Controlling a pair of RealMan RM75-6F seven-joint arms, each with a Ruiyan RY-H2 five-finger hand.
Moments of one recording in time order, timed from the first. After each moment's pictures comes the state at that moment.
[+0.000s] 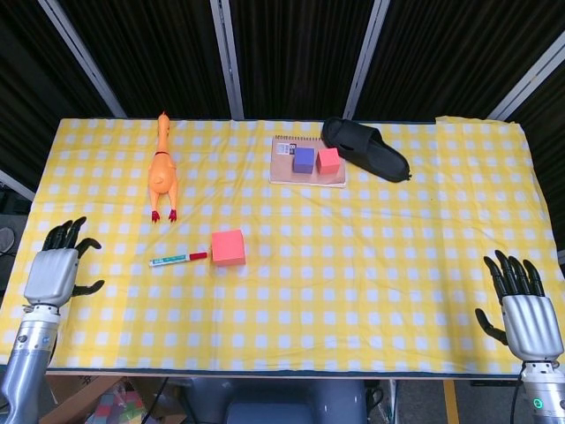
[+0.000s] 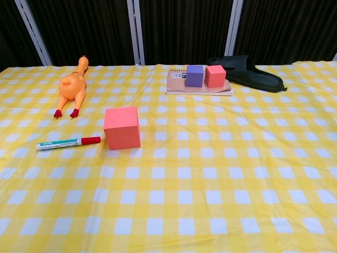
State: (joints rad) left arm -0.28 -1.27 -0.17 -1.67 1.19 1.25 0.34; right arm 0.06 -1.13 0.06 -1.61 -1.51 1.49 -0.13
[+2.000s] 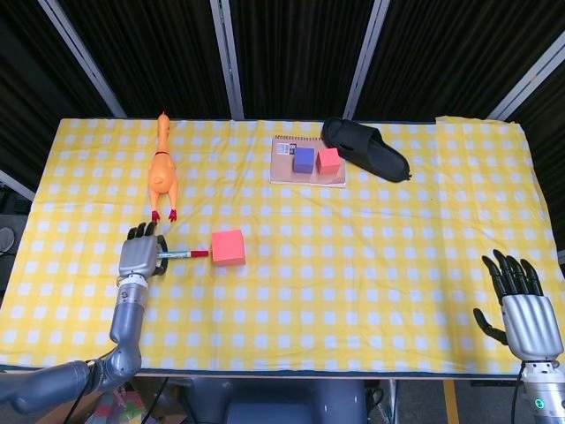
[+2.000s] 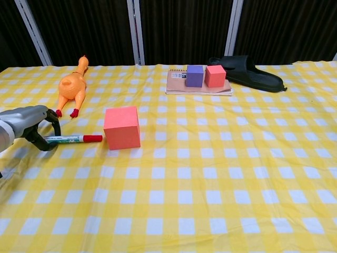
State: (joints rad) left arm -0.62 -1.70 -0.26 -1.37 0.64 1.12 0.67; right arm 0.07 -1.12 0.05 -1.61 -1.52 1.49 -0.07
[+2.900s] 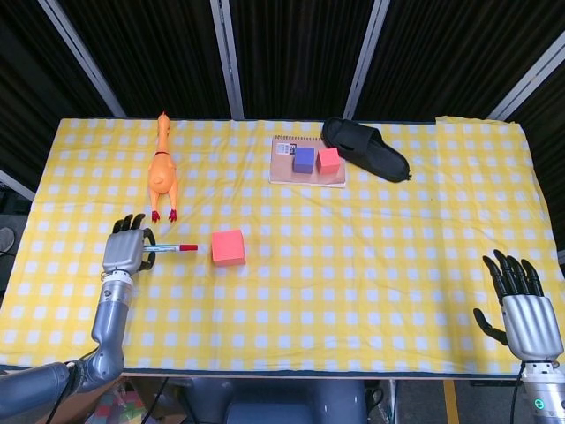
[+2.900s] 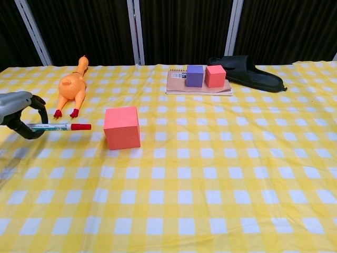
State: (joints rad) left arm -0.61 -1.60 -0.24 -1.44 0.69 1.13 0.62; right arm 0.07 -1.13 0.05 -1.61 -1.52 1.49 -0.07
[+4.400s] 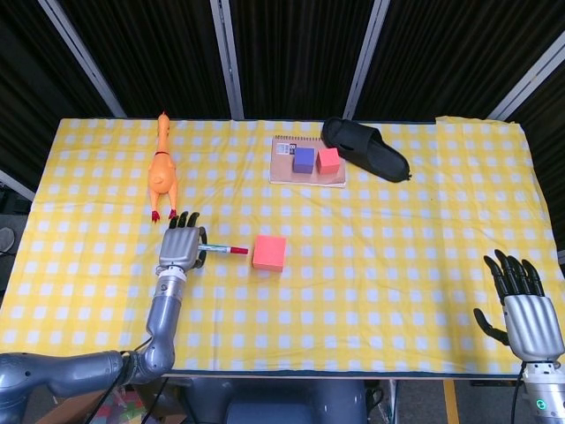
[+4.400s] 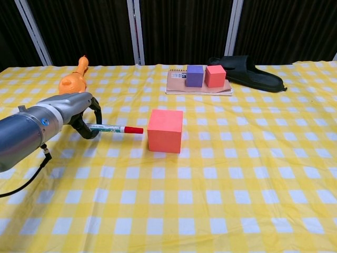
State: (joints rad) left arm -0.78 -1.80 -0.30 -1.41 0.59 1.17 0.78; right arm 0.07 -1.12 0.05 -1.62 -1.52 1.49 -0.05
